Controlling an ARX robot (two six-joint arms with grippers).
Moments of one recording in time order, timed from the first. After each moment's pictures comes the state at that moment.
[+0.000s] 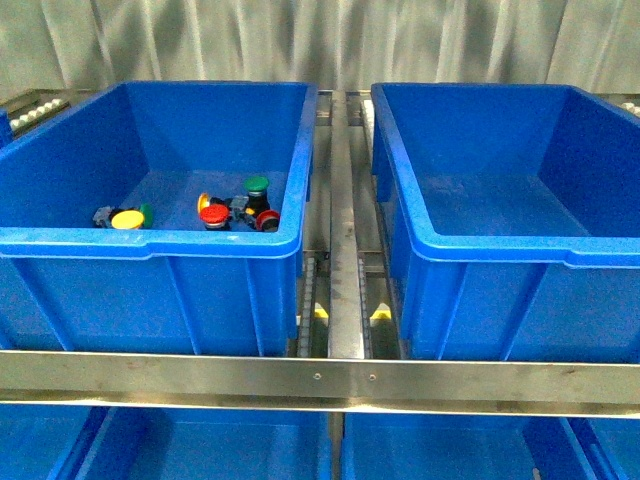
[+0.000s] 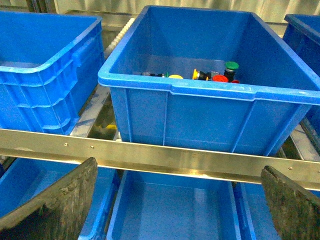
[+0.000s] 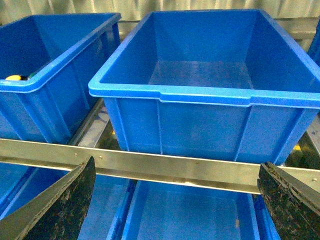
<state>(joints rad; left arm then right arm) 0.00 0.01 0.02 0.00 0.00 -0.01 0.00 0.00 0.02 0.00 0.00 0.00</state>
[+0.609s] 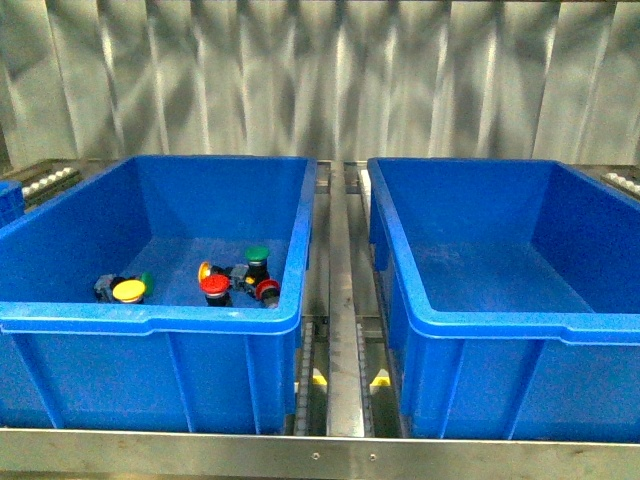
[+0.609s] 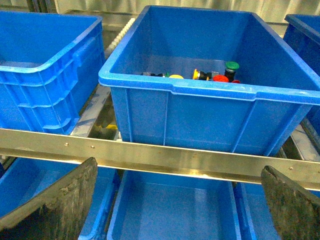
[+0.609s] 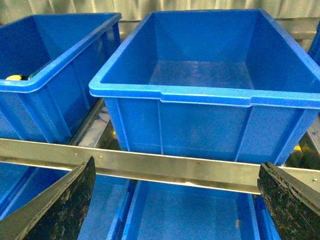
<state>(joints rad) 0.00 0.01 0.02 0.00 0.00 -0.01 0.00 0.00 0.02 0.00 0.00 0.00</state>
